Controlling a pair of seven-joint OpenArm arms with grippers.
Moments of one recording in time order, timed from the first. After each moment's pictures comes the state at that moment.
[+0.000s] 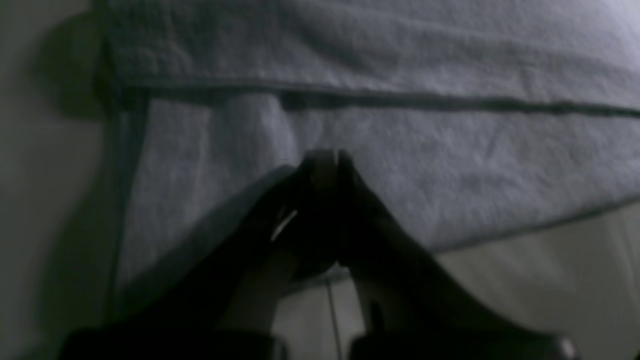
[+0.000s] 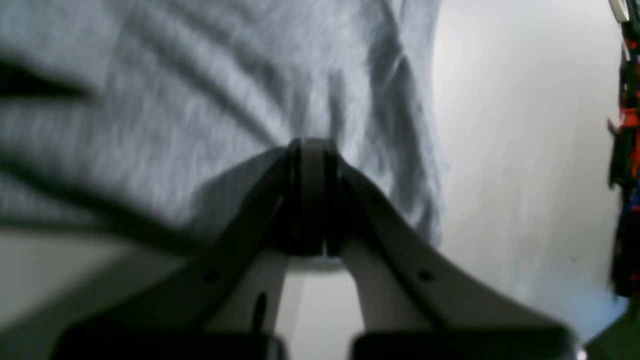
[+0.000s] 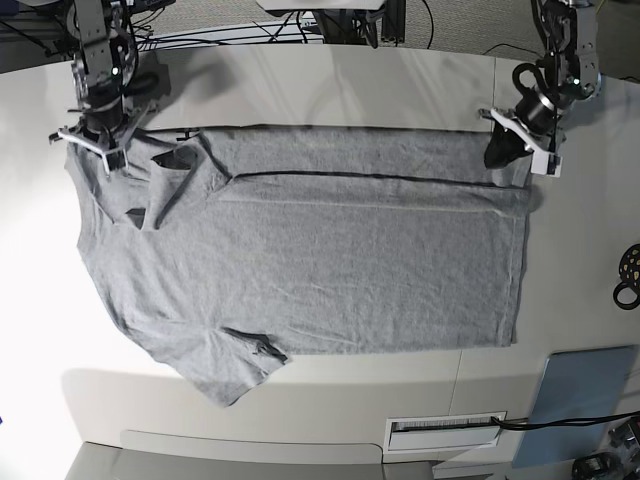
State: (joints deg) left arm 22.7 -22.9 -9.8 80.4 -35.0 -29.6 18.2; right arm -28.5 28.6 1.7 94.2 -6.5 -2.8 -27.7
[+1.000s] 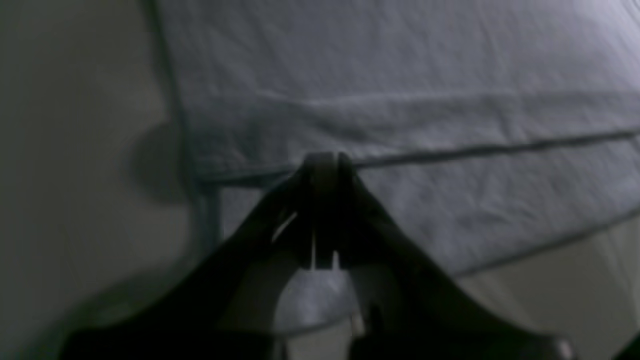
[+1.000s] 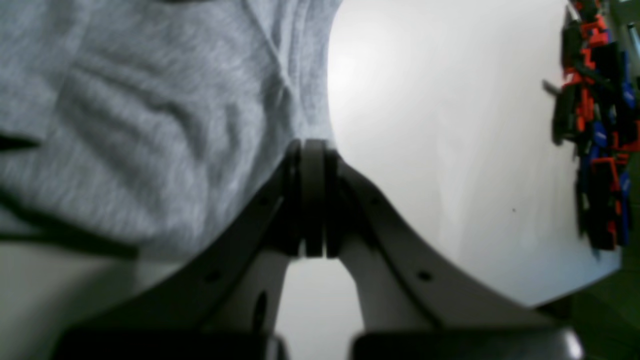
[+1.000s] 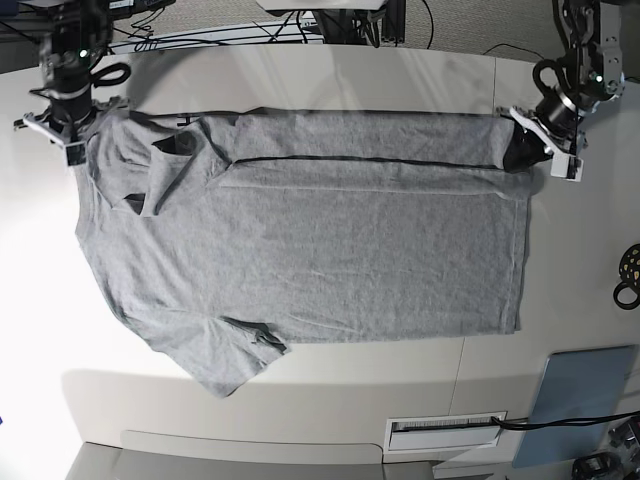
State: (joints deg) left arm 25.3 -26.8 -13.2 90.1 -38.9 -27.1 22.3; right arm -34.4 28.4 15.7 106.7 0.2 -0.6 -32.2
